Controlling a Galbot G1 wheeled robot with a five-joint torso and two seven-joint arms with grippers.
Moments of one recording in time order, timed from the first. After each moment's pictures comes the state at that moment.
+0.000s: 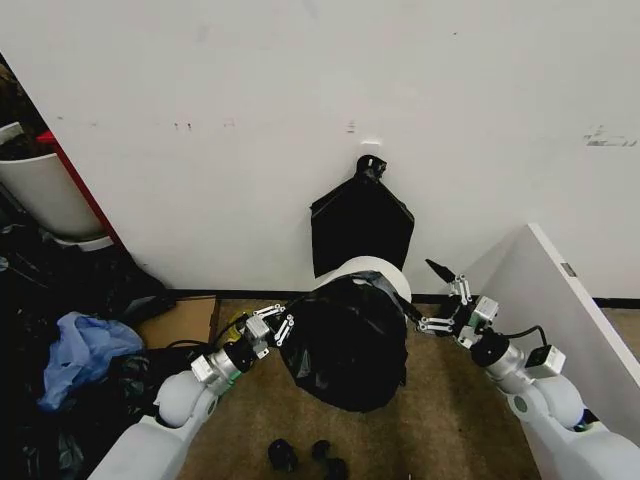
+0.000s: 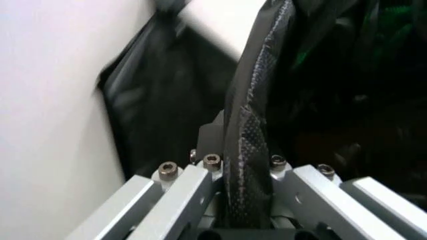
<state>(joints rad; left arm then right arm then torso) 1.18 -1.08 -0.23 -1.71 -0.40 -0.37 0.41 -1.32 0.92 0.42 1.88 0.74 0.49 -0.46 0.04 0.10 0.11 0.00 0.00</state>
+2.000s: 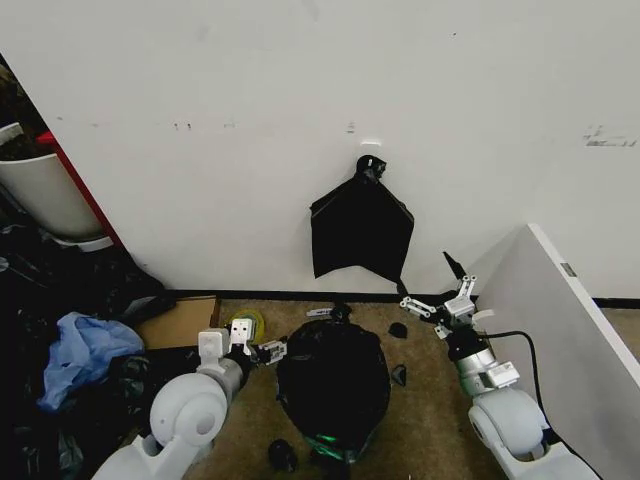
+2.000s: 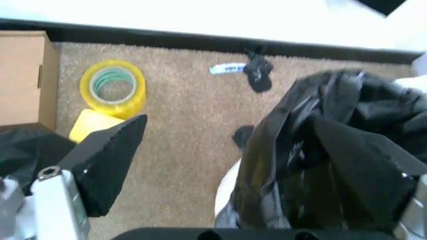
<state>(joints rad) 1.28 -1.05 -0.24 -2.19 -0.95 0.69 -0.56 -1.36 1.09 0.40 1.94 0.14 0.40 0.04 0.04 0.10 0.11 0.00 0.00</state>
